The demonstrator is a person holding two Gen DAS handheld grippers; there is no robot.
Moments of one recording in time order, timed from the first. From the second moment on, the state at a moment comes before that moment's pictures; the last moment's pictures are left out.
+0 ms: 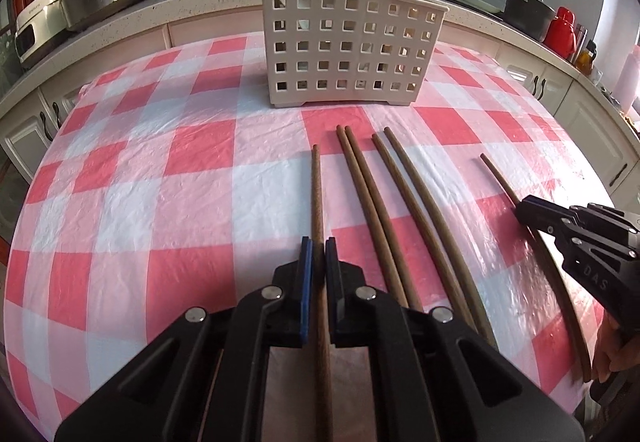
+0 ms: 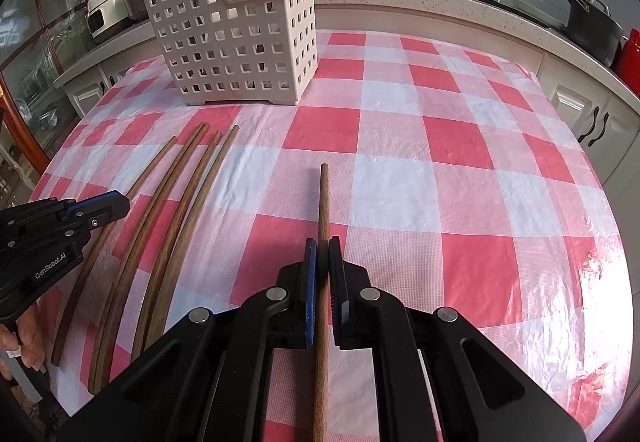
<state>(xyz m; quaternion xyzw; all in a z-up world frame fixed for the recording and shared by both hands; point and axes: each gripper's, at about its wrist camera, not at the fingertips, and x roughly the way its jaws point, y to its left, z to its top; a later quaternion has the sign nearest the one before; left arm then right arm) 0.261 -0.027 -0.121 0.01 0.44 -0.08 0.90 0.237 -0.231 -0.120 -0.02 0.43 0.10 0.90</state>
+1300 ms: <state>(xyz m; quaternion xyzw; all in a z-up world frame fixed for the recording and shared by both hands) 0.262 -0.017 -0.120 -0.02 0.44 -0.09 0.89 0.238 -0.235 -0.120 0.00 0.43 0.12 0.90</state>
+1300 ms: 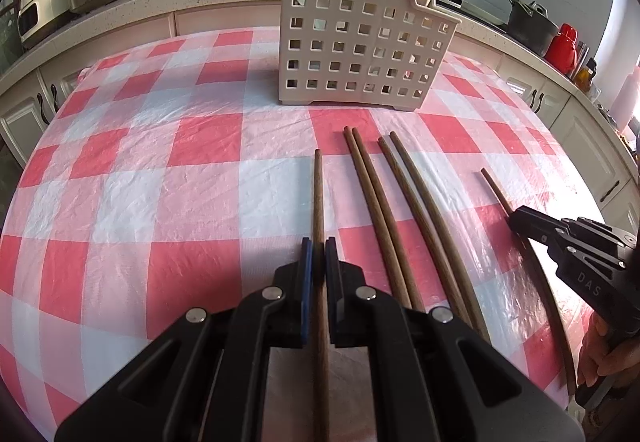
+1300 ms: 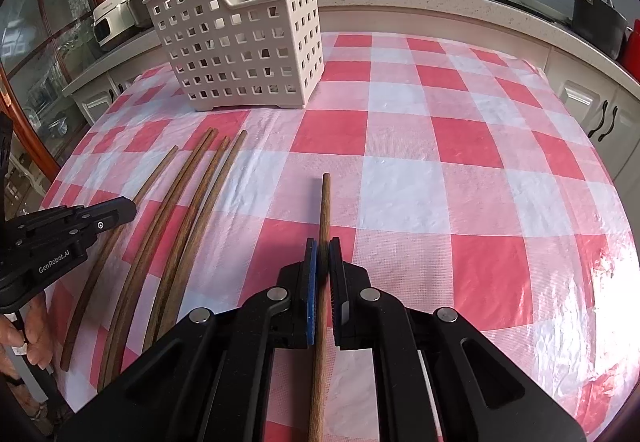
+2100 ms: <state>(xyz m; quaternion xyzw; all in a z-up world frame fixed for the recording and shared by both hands) 0.256 -0.023 -0.123 -0.01 0.42 -0.08 0.90 0.236 -0.236 -0.121 0.01 0.42 0.12 0.90</state>
